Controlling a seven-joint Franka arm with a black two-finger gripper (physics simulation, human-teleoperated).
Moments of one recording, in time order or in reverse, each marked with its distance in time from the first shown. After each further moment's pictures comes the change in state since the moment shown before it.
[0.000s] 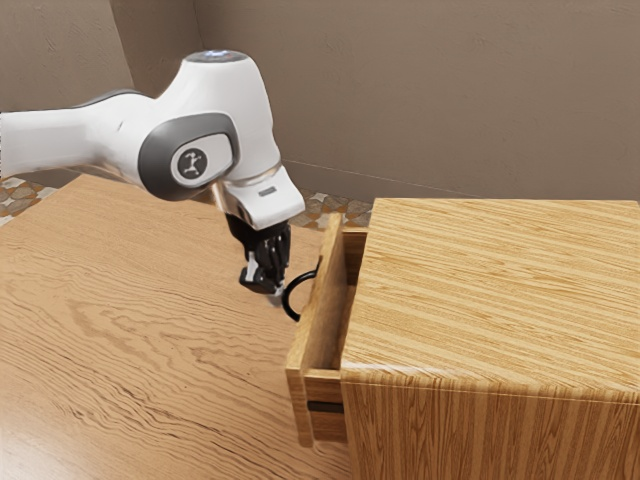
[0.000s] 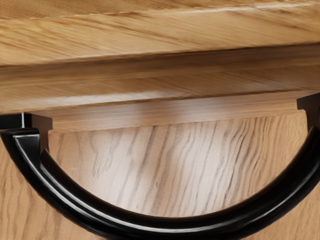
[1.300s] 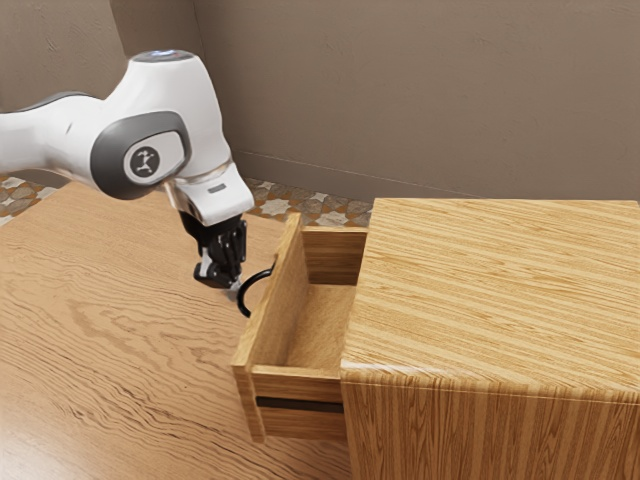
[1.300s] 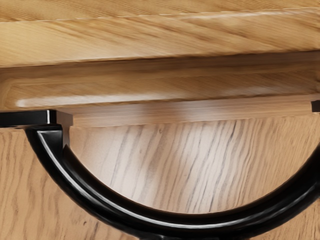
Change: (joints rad) arm 0.003 -0.117 0.102 -0.115 0.013 -0.002 0.073
